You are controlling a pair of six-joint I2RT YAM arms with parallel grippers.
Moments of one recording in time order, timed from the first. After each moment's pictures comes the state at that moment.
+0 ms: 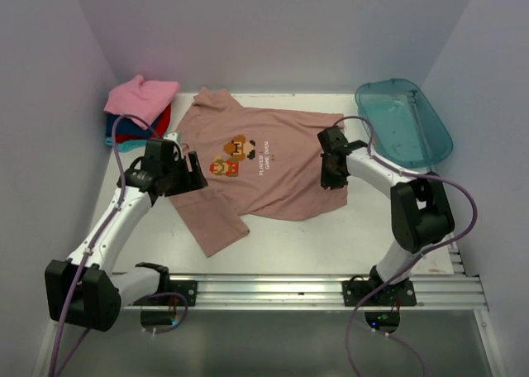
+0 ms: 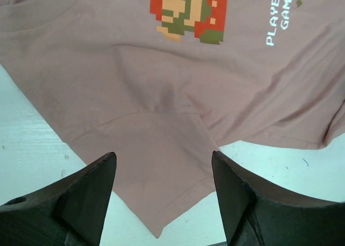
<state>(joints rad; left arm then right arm) -0.18 1.16 0.89 -0.65 0.10 -0.42 0.38 1.69 1.14 -0.66 0.17 0.47</state>
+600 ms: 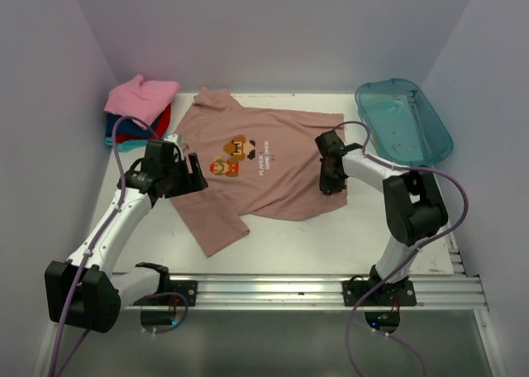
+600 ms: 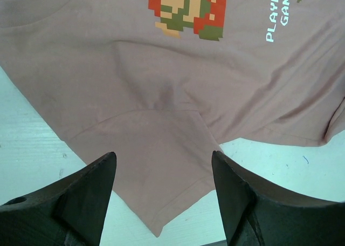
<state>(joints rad) -0.18 1.13 0.88 -0.64 0.11 -0.42 0.38 1.76 1.13 -0.63 0.19 0.51</state>
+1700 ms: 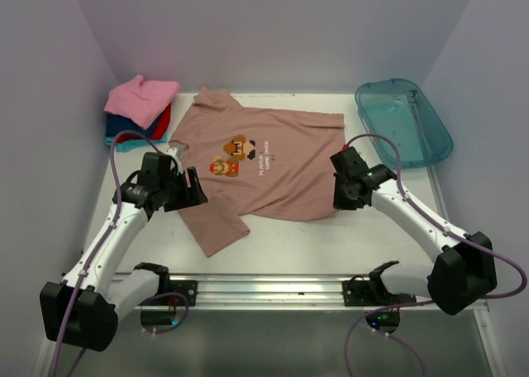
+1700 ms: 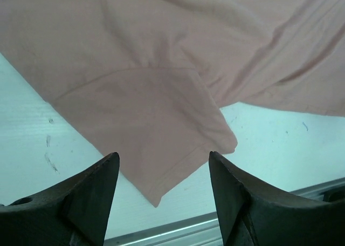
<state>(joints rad) -0.18 1.02 0.81 -0.72 0.17 -0.42 0.46 1.27 0.95 -0.85 0.21 0.56</state>
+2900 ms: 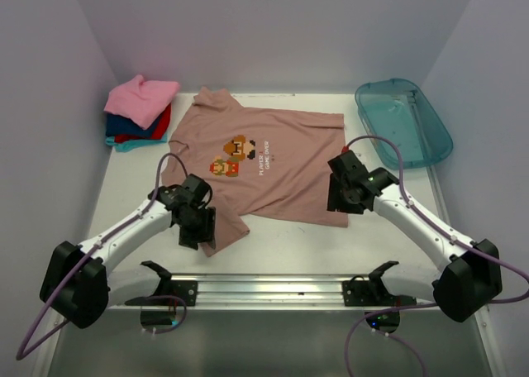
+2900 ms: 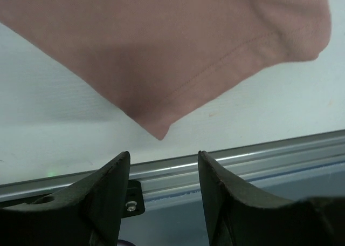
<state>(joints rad) -0.51 1.16 0.68 -0.93 0.15 -0.56 0.52 1.21 0.95 -0.93 0.24 0.61</state>
